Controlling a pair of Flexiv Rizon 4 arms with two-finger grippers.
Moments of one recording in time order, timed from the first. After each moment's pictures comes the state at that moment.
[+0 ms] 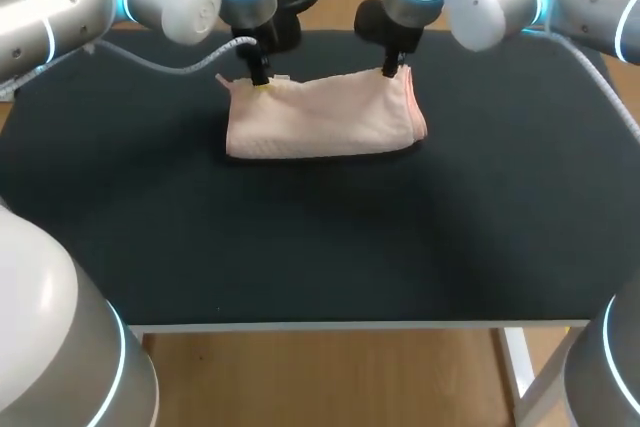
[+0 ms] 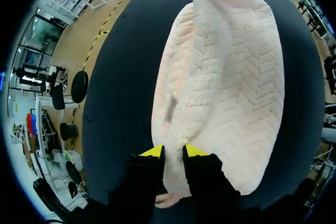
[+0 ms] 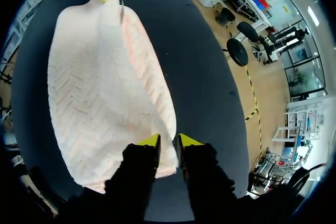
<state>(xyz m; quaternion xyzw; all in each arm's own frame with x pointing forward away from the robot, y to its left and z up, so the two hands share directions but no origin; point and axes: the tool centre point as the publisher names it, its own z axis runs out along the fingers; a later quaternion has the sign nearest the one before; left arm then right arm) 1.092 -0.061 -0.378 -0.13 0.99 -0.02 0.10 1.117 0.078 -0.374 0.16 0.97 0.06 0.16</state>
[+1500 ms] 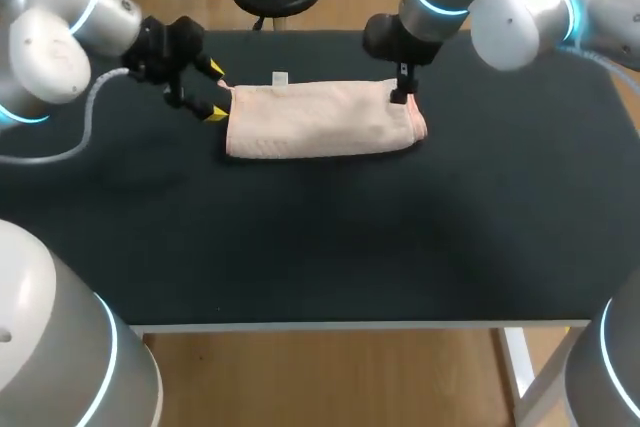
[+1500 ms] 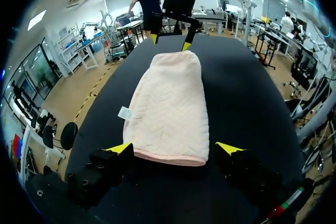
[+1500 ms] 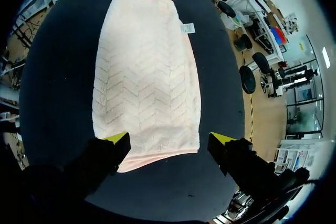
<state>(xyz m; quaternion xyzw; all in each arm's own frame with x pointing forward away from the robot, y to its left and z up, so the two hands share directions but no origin) 0.995 -0.006 -0.330 -0.04 0.93 -0.35 0.07 1.054 0.079 -0.352 0.01 0.98 0.07 0.16</state>
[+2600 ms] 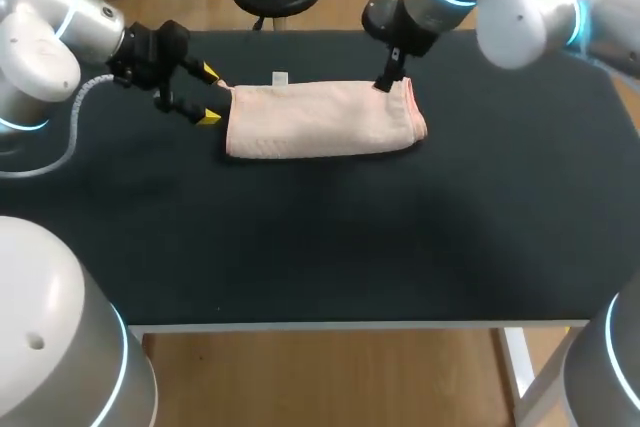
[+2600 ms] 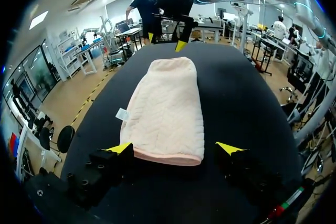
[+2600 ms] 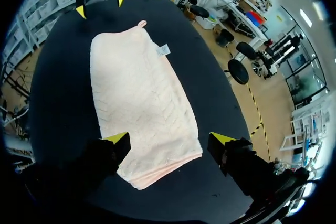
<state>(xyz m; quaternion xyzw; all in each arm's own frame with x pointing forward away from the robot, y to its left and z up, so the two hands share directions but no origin) 0.990 0.001 -0.330 -0.04 0.92 -0.37 0.06 1.050 0.099 -0.324 0.17 0.96 0.17 0.15</state>
